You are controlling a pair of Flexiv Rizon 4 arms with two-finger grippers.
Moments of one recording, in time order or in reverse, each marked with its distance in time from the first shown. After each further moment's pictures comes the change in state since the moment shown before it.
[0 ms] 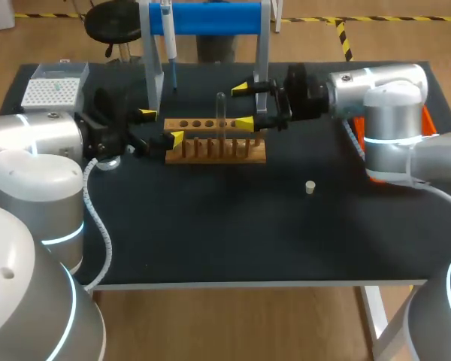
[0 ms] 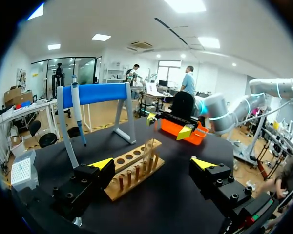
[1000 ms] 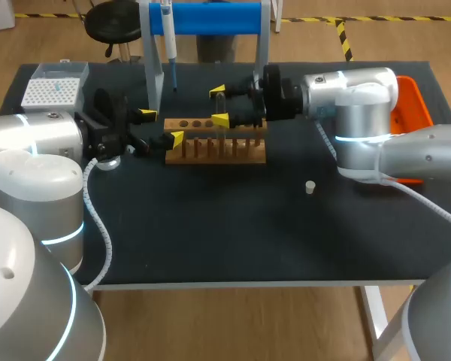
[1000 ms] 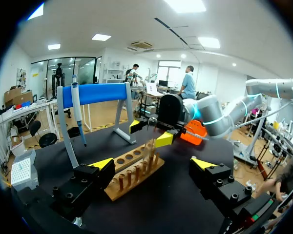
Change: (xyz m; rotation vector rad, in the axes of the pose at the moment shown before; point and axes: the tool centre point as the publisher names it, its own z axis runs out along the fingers) left arm 0.000 0.000 0.000 0.000 0.000 0.000; right arm -0.021 -0.009 0.044 -0.022 -0.001 0.056
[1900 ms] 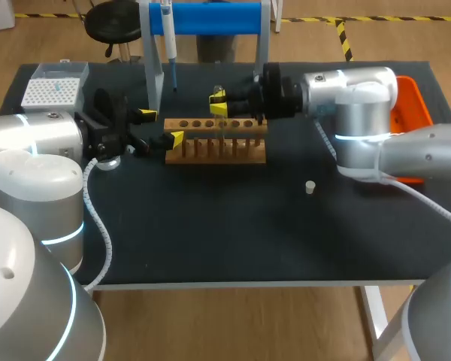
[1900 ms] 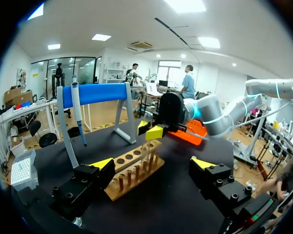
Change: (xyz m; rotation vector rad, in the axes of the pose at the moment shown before) left arm 0.000 0.000 0.000 0.000 0.000 0.000; right arm 0.001 0.009 0.001 -0.019 0.006 0.001
